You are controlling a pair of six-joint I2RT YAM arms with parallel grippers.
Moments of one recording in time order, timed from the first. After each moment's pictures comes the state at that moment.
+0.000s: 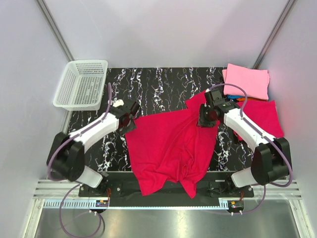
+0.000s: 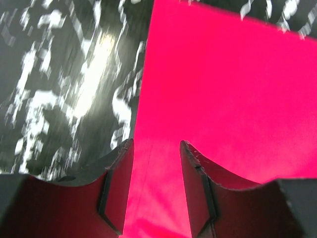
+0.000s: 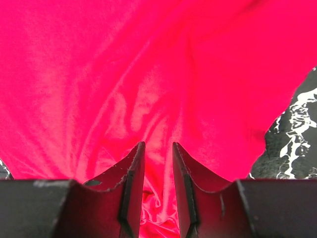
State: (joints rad) left arm -0.53 1.45 1.00 -0.80 -0.39 -0.96; right arm 0.35 1.44 1.07 -0.70 -0.05 0.47
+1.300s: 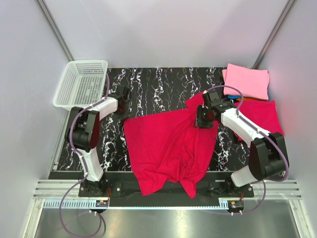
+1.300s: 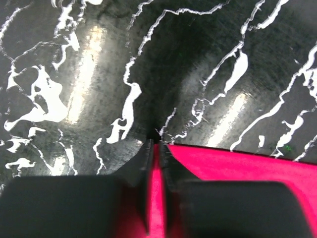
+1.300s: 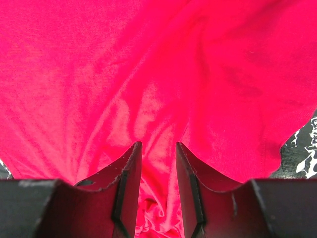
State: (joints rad) left arm -0.24 1.89 1.24 -0.57 -0.19 -0.68; right arm 0.35 1.49 1.04 -0.62 -0.10 0.48
